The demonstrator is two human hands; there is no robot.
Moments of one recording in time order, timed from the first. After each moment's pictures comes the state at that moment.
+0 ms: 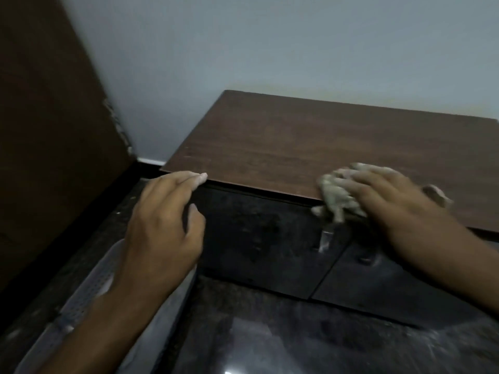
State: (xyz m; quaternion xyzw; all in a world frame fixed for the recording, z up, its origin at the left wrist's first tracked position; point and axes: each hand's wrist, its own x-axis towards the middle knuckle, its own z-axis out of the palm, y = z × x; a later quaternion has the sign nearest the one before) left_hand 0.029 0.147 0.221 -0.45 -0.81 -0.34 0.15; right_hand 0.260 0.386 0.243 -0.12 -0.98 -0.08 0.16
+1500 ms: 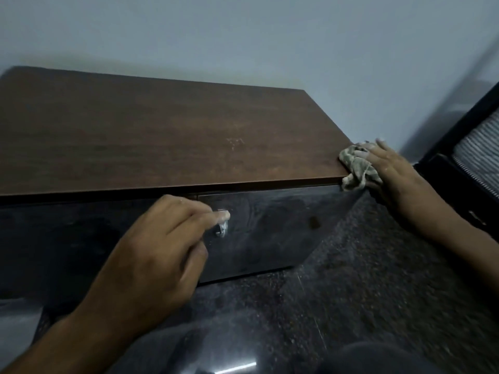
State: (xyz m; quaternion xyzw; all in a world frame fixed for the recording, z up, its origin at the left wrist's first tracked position) left_hand 0.156 0.249 0.208 -0.73 -0.57 -0.36 0.06; right_hand 0.480 0.473 0.241 -0.34 -0.92 -0.08 0.18
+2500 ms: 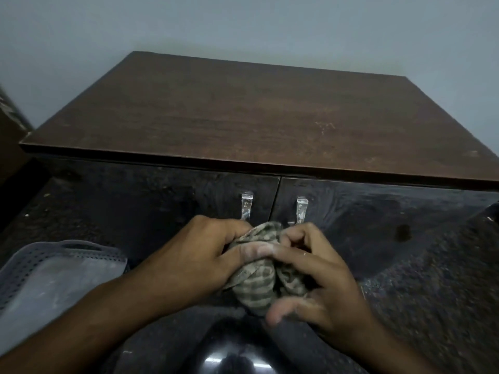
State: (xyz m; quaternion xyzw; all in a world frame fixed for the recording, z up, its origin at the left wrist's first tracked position) left_hand 0.123 0.225 0.187 -0.62 -0.66 -0.33 -0.28; right_hand 0.316 0.316 0.142 -0.13 -0.86 0.39 0.32
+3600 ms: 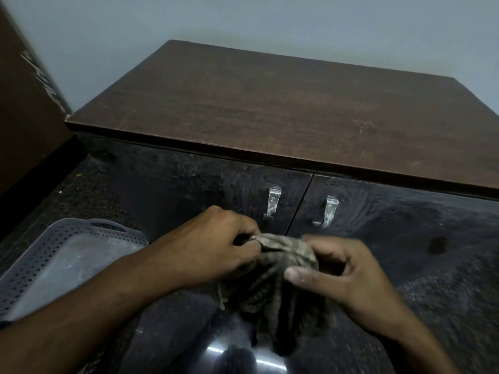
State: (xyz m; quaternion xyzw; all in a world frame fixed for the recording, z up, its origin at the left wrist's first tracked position) left_hand 0.101 0.225 0.172 -0.61 -0.72 -0.23 -0.26; right_hand 0.308 0.333 0.144 -0.18 -0.73 0.64 0.18
